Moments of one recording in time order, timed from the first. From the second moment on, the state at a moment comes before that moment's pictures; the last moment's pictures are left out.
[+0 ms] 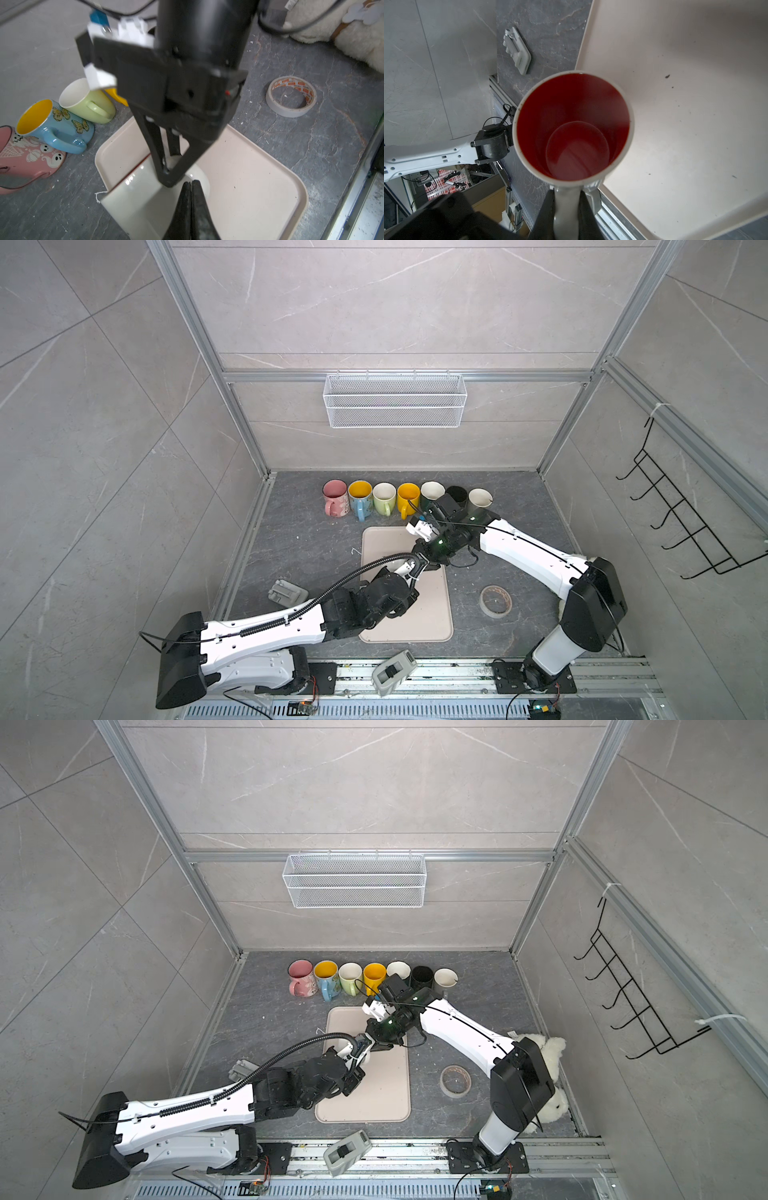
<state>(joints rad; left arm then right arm) -1.25 1.12 0.82 -0.28 -0.48 -0.06 0.67 1.66 1.36 -0.87 -0.68 0.46</state>
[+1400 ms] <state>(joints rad) -1.14 0.72 0.80 -0.49 -0.65 -0.44 0.71 1.71 1.46 -0.68 -0.44 0.44</state>
